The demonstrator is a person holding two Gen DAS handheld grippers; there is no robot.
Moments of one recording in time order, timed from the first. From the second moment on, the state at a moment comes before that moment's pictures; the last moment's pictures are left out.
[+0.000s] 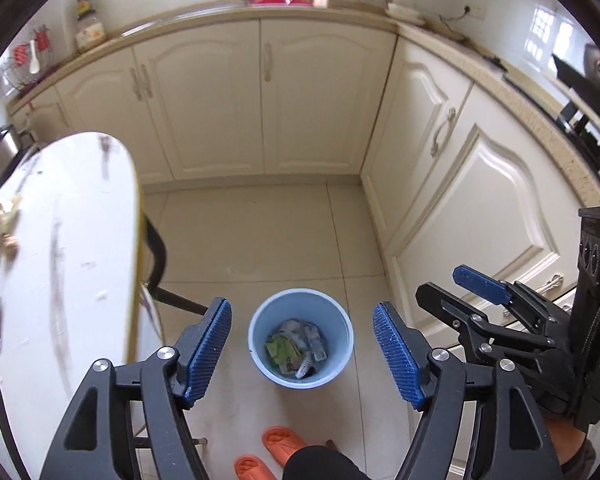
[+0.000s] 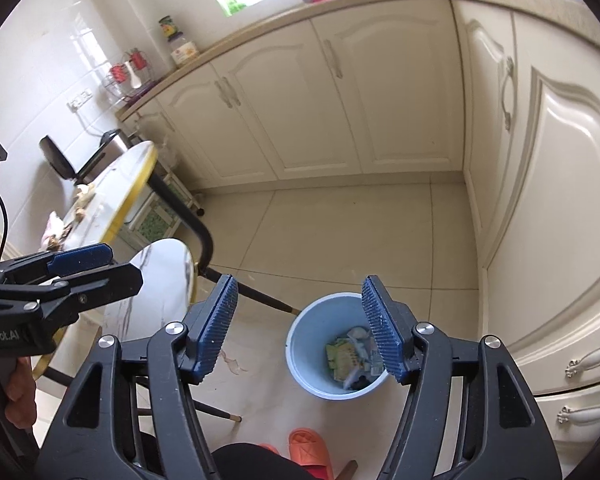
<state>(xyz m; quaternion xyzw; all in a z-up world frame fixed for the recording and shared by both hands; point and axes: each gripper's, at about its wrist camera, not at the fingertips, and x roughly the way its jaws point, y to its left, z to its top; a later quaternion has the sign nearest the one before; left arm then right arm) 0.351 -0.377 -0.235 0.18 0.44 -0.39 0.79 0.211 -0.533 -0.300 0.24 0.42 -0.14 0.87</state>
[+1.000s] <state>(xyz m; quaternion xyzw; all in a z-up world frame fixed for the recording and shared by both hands) 0.509 -0.111 -0.205 -0.06 0.51 -0.08 0.86 0.388 -0.337 -0.249 0.09 0.43 0.03 0.90</state>
